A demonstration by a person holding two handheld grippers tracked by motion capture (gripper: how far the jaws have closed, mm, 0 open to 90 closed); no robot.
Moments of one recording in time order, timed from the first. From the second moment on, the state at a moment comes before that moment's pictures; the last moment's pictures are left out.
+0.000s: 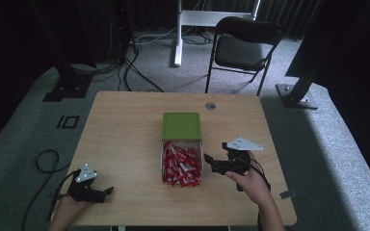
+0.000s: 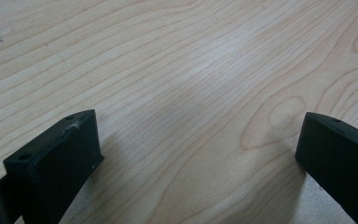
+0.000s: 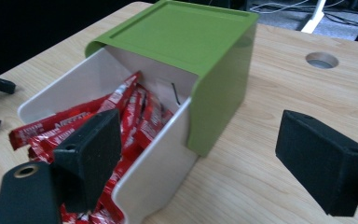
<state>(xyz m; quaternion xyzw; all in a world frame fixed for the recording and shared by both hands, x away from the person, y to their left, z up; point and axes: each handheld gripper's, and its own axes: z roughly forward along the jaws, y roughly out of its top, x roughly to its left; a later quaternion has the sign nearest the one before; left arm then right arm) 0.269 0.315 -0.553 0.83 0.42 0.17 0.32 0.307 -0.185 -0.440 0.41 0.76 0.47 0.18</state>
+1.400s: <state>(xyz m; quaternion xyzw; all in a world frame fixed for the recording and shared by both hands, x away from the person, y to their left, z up) 0.269 0.315 -0.553 0.83 0.42 0.17 0.33 0.305 -0.087 -0.452 0.39 0.80 0.44 0.15</state>
